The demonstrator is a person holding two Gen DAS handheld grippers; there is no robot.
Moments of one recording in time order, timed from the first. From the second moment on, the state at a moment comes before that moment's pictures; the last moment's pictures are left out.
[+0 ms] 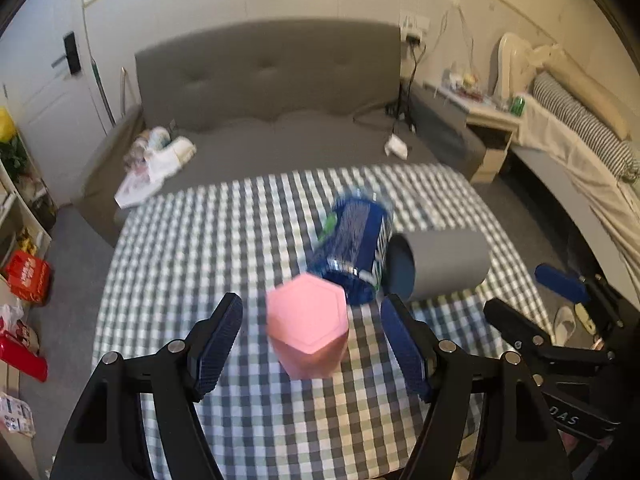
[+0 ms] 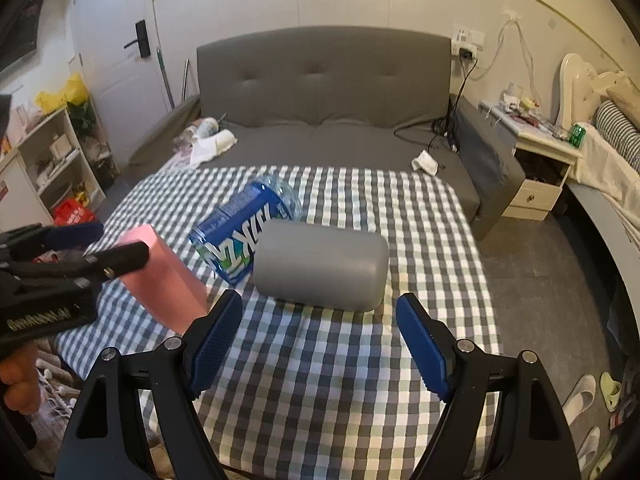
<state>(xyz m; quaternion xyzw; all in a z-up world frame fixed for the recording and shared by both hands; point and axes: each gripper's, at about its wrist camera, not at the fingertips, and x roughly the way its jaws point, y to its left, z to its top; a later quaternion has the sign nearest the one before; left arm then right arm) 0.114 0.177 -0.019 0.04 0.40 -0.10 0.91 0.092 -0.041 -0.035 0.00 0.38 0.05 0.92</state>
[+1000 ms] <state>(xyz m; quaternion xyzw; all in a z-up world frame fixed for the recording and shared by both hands) -0.024 0.249 -0.025 0.02 0.26 -0.05 0.96 -0.019 0.014 -0.011 -0.01 0.29 0.07 0.95</state>
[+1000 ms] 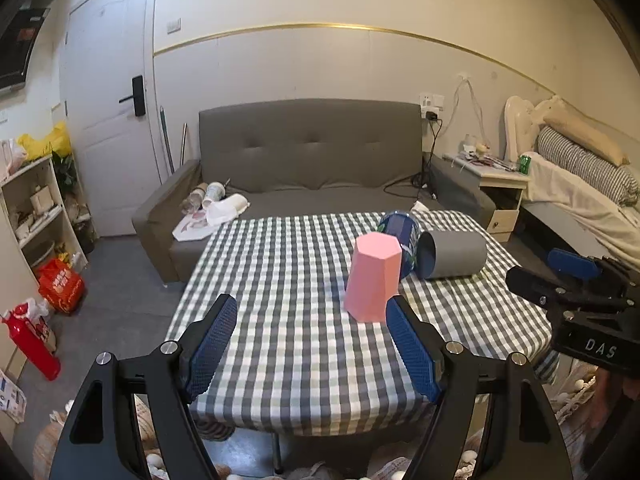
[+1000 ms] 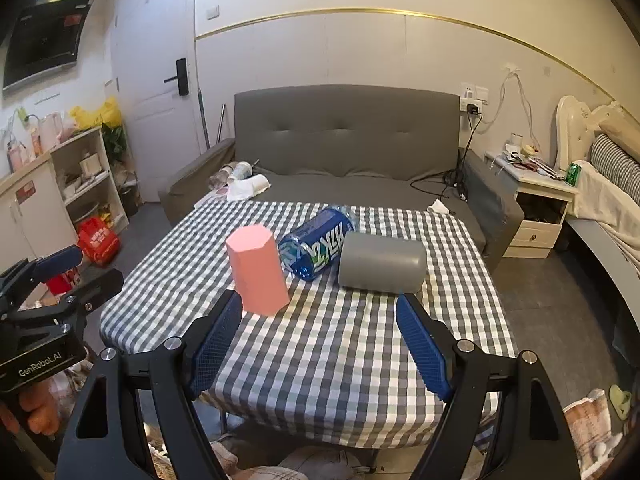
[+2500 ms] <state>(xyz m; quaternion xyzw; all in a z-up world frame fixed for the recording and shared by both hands) -0.027 0.266 -0.026 -0.01 0.25 -0.02 0.97 -0.022 0.012 -0.018 -0.01 0.29 0.05 0.95</state>
